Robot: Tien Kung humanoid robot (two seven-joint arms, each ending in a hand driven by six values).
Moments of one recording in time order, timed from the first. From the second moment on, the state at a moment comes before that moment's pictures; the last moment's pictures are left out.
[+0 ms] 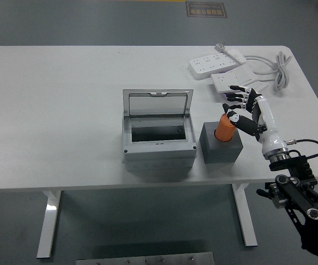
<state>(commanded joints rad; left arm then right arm) -0.13 0.32 -0.65 -0.43 0.69 0.32 0.45 0.22 -0.22 1.15 1.12 -1.17 -0.20 0.49</state>
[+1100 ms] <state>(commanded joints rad) -0.14 0.32 -0.65 -0.43 0.70 0.31 0.45 0.23 -0.27 1.06 1.13 -1.17 -0.17 0.46</state>
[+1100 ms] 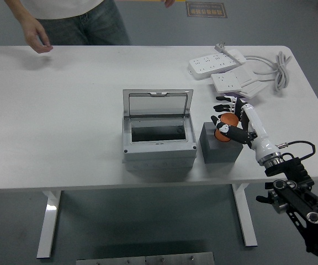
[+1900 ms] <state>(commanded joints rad) -0.14 0.32 -0.66 -0.43 0.72 0.31 0.45 0.25 -0.27 1.01 1.09 -1.14 -0.17 0.45</state>
